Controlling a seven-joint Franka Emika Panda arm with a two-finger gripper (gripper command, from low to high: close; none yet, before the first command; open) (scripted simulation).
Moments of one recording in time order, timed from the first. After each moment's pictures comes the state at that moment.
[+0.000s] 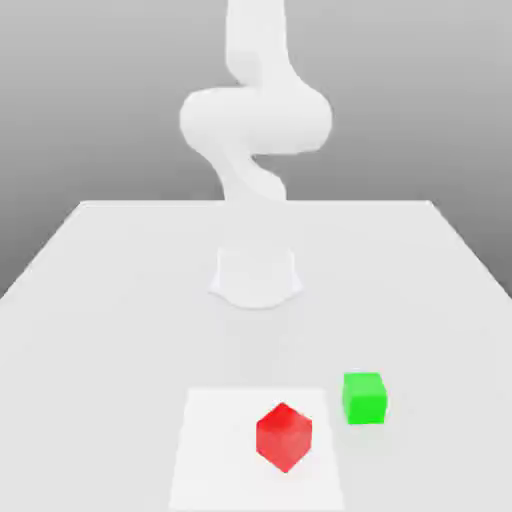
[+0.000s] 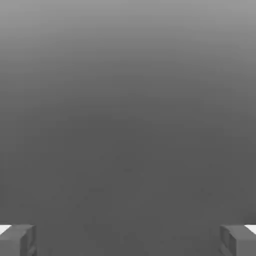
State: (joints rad) arm 0.04 -0.71 -0.03 -2.34 0.00 2.35 0.72
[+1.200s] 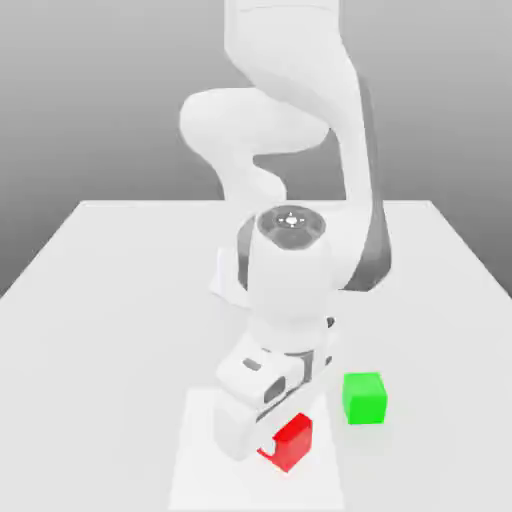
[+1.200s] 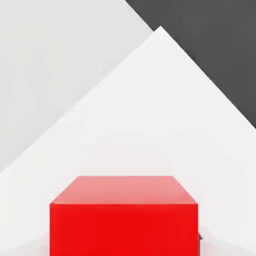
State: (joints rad) arm 0.18 0.27 -0.08 -2.64 0.08 2.91 -0.02
